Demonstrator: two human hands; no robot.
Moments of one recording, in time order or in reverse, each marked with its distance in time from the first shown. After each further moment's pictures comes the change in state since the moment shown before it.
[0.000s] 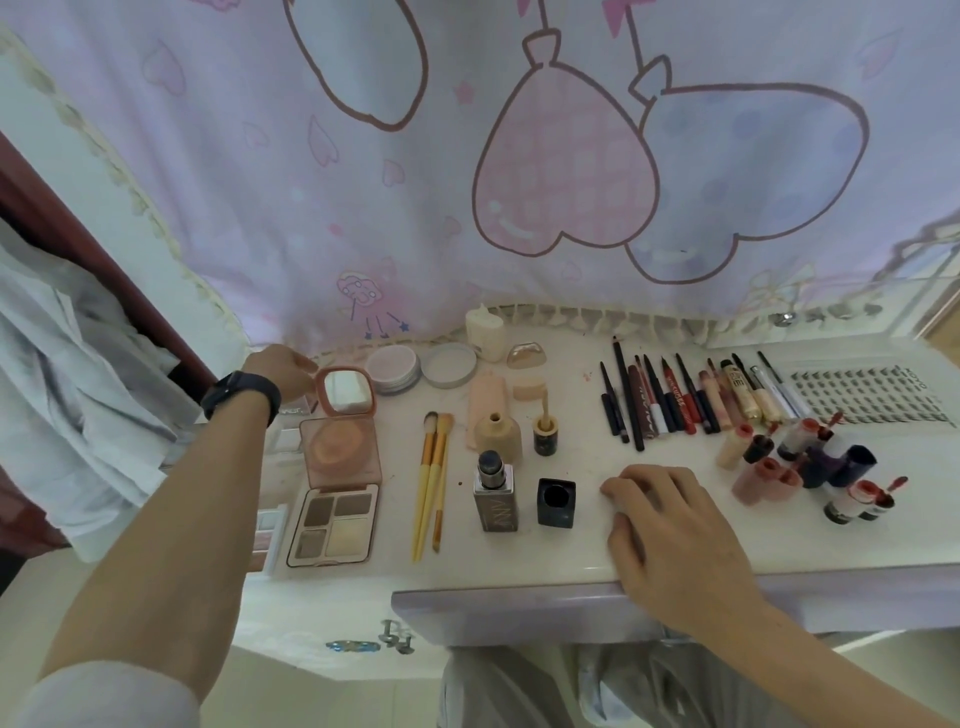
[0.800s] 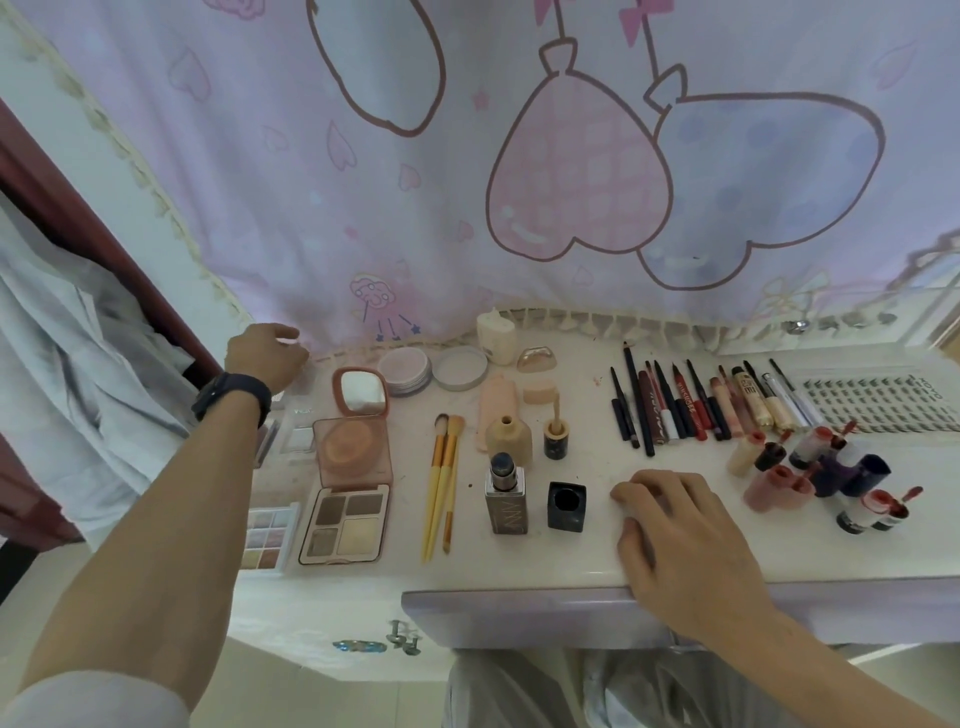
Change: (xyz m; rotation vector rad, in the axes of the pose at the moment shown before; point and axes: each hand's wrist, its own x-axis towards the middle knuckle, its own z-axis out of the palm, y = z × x) left_hand -0.017 -0.003 -0.023 -0.277 0.276 -0.015; right_hand 0.000 0.000 0.001 -0.018 0.001 0.006
